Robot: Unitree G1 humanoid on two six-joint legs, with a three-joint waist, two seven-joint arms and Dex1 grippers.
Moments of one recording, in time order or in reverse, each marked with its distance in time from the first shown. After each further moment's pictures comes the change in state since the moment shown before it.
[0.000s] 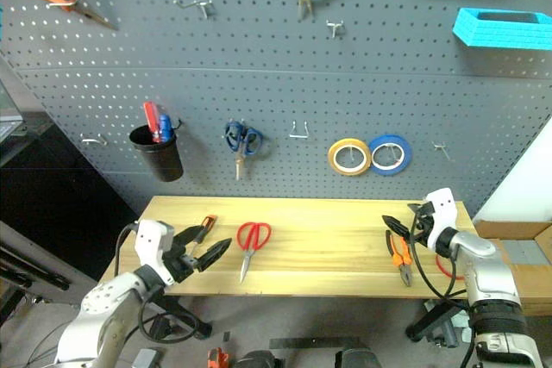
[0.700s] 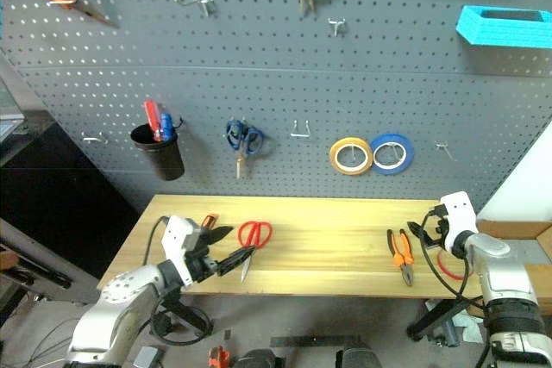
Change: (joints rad) left arm -0.094 0.020 -0.166 -0.051 -0.001 0.084 -0.112; right arm -0.025 -0.099 0.016 0.055 -0.125 0.144 -0.187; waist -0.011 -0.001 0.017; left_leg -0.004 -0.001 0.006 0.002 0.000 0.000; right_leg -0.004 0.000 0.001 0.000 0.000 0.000
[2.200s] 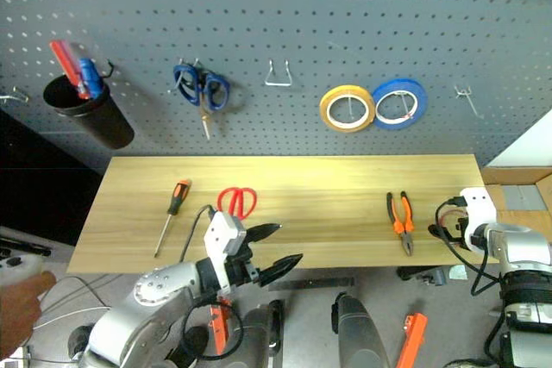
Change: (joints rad) left arm 0.023 -0.035 -0.182 -0.412 -0.015 0.141 0.178; right arm -0.128 -0.083 -0.005 0.074 0.007 0.371 0.024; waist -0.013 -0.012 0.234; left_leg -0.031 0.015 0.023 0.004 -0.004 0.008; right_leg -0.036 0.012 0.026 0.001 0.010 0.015
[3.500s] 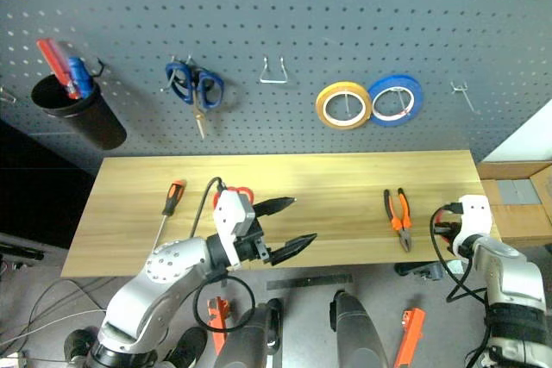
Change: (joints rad) left arm -0.172 -0.020 -0.026 0.054 0.018 -0.084 -0.059; right arm 0.230 0.260 -0.284 -0.508 0.160 0.002 -0.267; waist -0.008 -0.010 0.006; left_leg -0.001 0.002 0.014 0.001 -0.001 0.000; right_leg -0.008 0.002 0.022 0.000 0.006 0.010
